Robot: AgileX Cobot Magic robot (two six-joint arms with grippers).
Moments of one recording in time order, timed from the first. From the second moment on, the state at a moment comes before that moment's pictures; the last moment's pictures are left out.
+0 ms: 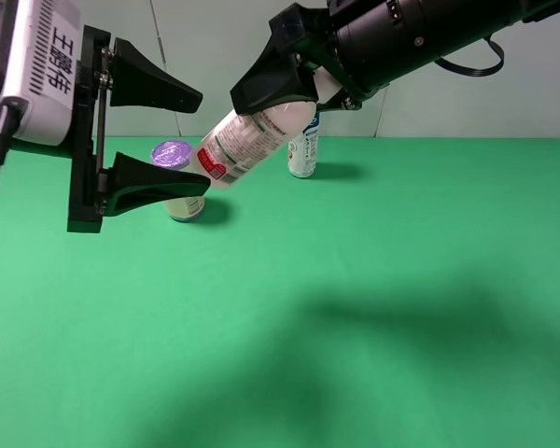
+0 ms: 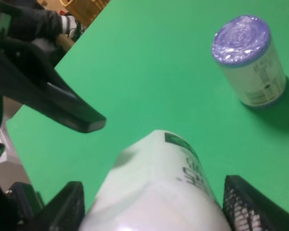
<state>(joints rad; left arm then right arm) -0.29 1.26 -0.70 -1.37 0.71 2.24 0.53 1.49 -1.19 0.96 0.80 -0.61</state>
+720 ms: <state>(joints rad) -0.29 1.26 -0.70 -1.37 0.68 2.21 0.53 1.49 -1.19 0.96 0.84 -0.62</state>
